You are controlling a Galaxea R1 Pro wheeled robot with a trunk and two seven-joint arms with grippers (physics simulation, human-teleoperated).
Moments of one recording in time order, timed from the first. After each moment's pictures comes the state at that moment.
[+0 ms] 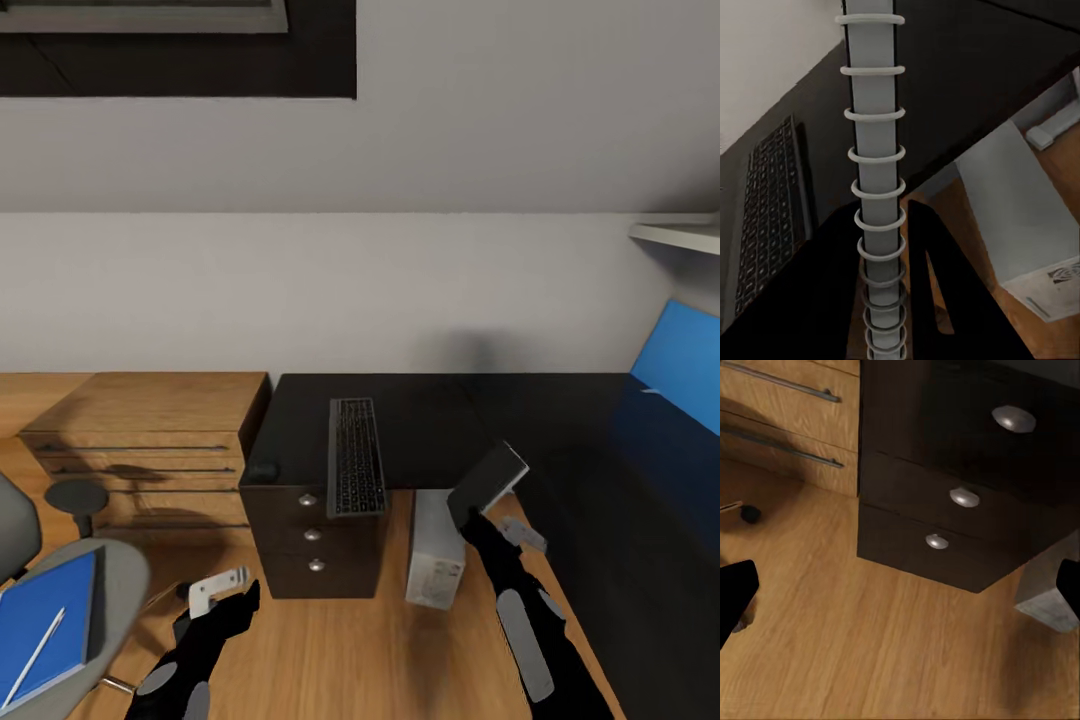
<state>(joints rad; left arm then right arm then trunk) -0.01 -0.15 0.05 -1.52 0.14 0.42 0.20 -0.32 0.11 -0.15 -1.14 -0.51 0.07 -0.02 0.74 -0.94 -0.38</state>
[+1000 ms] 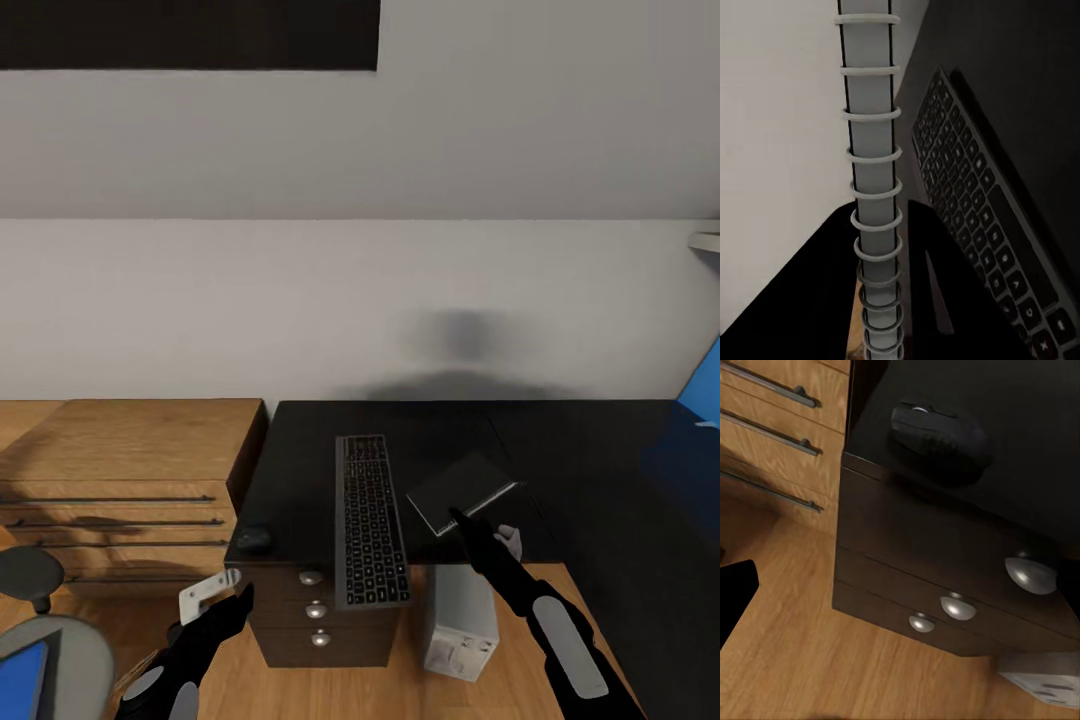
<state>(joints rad) -0.01 -0.13 0.08 -1.50 0.25 0.42 0.20 -0.32 -0.02 -0.10 -1.05 -1.13 0.39 0.30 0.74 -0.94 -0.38</state>
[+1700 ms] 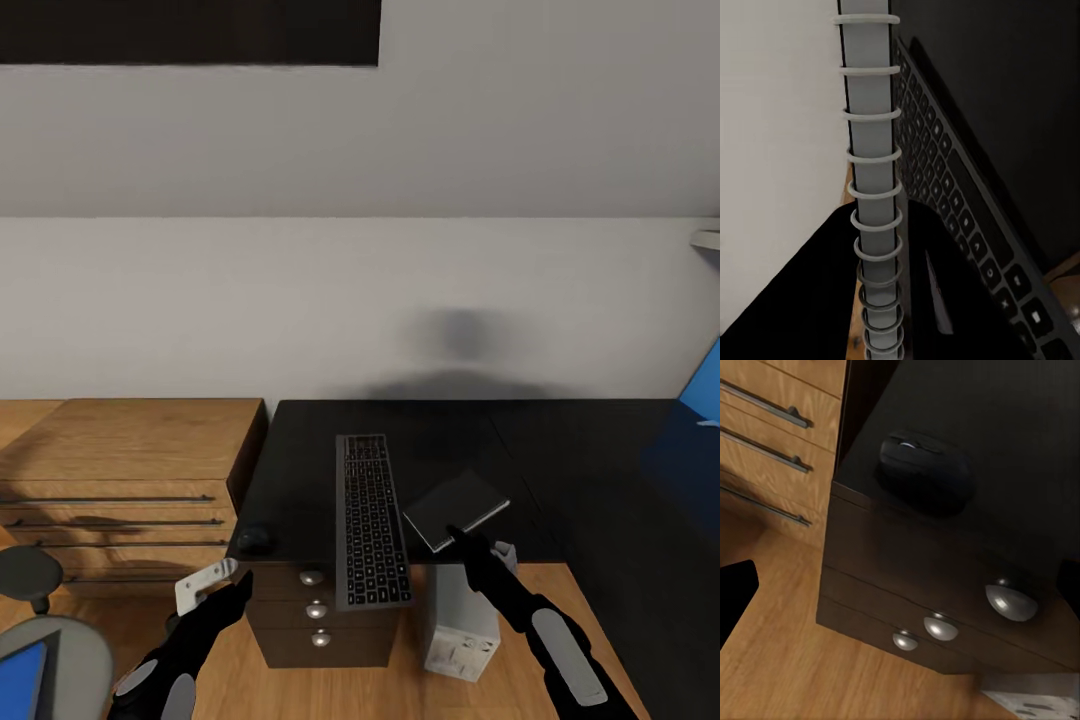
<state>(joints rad) -0.01 -0.14 0.09 -1.56 0.28 0.42 0.20 -0.32 -0.03 -0.08 -0.96 -1.19 0.42 0.30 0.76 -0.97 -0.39</state>
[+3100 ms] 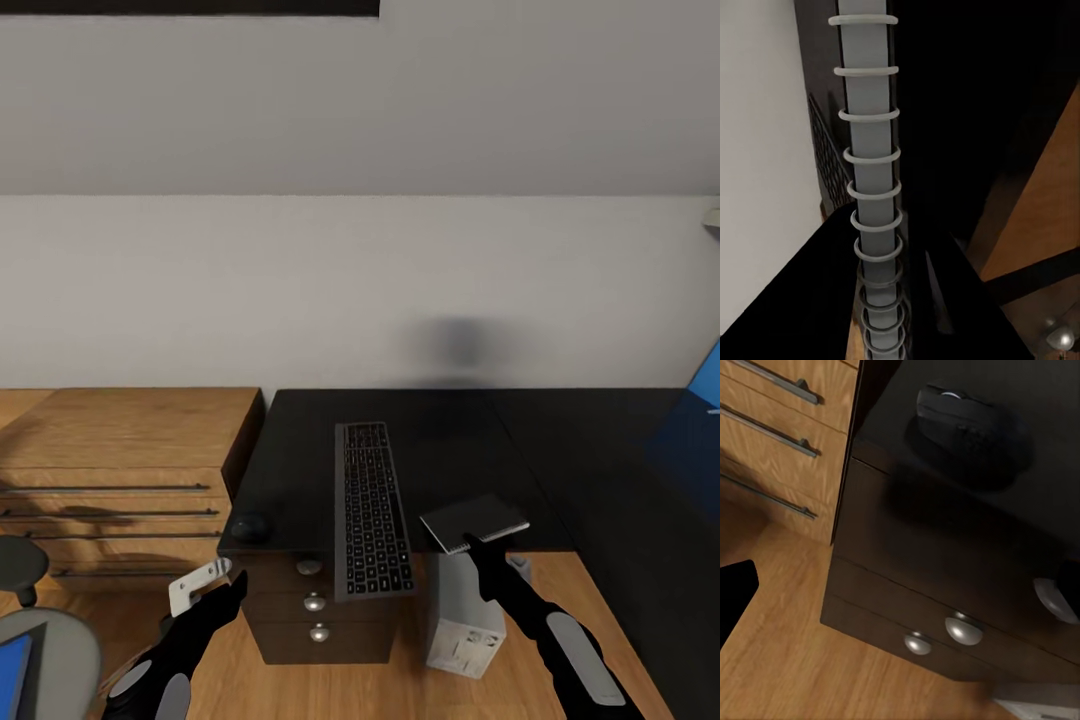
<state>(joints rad) -0.01 -0.14 0.11 -1.56 0.29 0.42 0.20 -0.33 -0.04 -0.12 -0.93 -1.40 0.41 0.13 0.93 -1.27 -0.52</state>
